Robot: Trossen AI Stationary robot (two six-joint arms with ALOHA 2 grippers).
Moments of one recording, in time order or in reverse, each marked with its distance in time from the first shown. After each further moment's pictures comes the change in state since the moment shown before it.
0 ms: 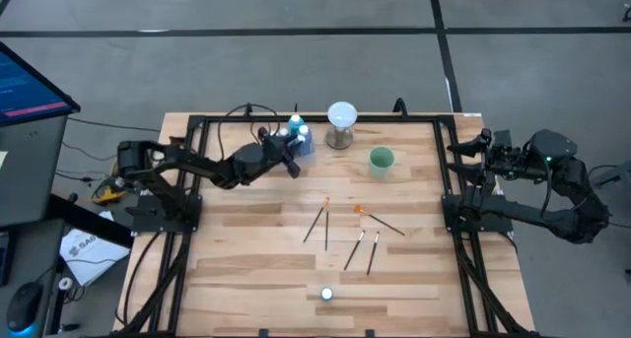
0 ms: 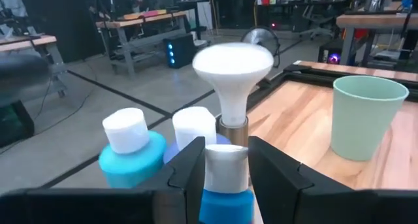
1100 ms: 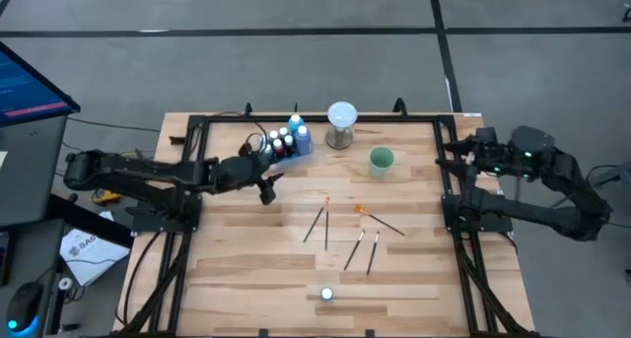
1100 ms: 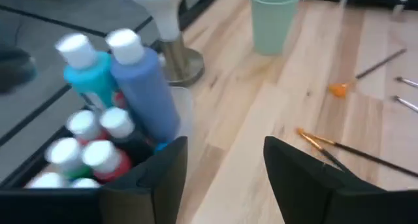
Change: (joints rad) left arm -0.217 -0.503 0.083 -1.027 0.010 -0.174; right arm -0.006 0.090 0.000 -0.078 0.107 0.031
